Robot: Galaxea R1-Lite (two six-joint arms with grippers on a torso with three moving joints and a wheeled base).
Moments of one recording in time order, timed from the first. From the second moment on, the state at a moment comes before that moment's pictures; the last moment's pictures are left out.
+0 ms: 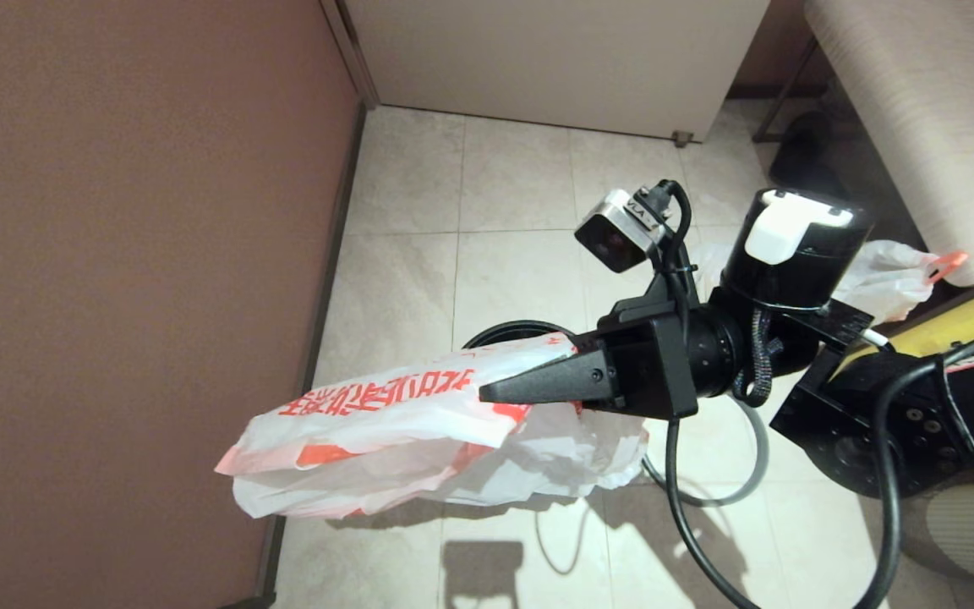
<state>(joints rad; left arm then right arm) 0.00 0.00 -0.03 0.06 0.01 -0.03 0.66 1.88 -1.12 -0.95 1.25 0.78</state>
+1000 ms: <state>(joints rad) 0.00 0.00 -0.03 0.06 0.01 -0.03 0.63 2.29 -1.38 -1.44 1.26 0.80</state>
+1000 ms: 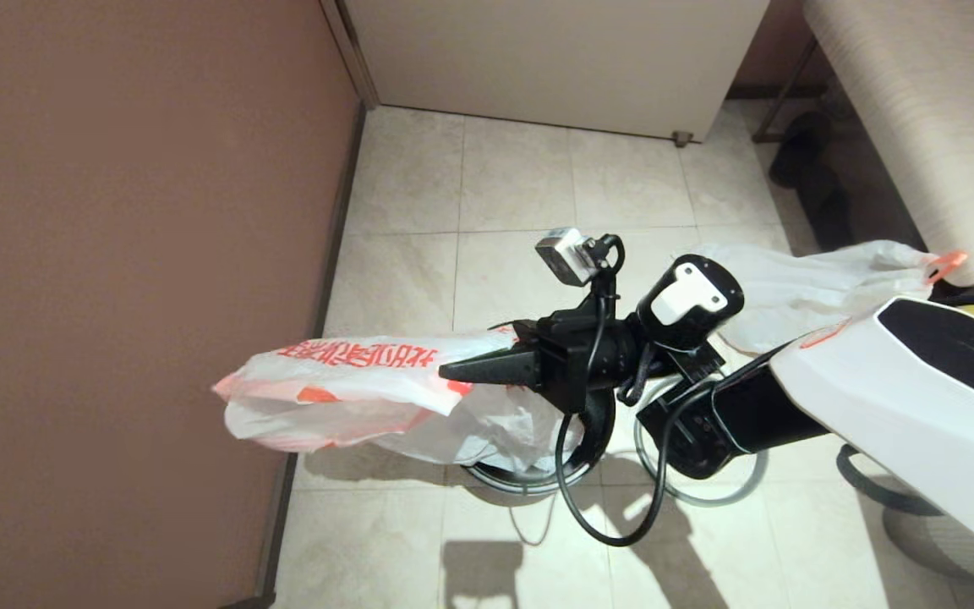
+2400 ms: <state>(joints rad) 0.00 0.00 -0.03 0.06 0.01 -0.03 0.44 2.29 -1.20 -1.31 1.19 0.80</state>
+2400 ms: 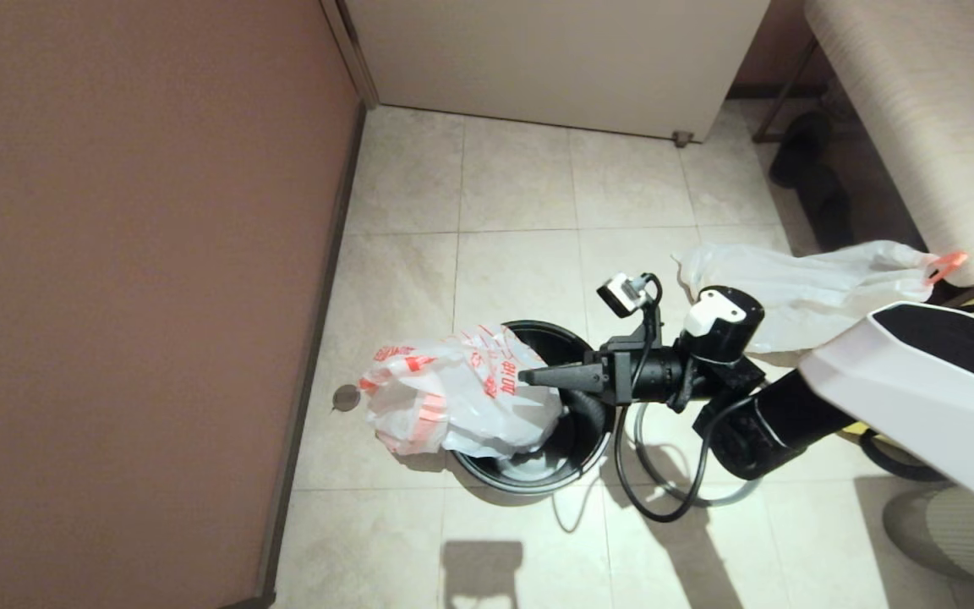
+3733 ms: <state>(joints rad) 0.00 0.00 -0.03 0.06 0.01 -0.03 0.59 2.23 -1.24 -0.55 0.07 0.14</state>
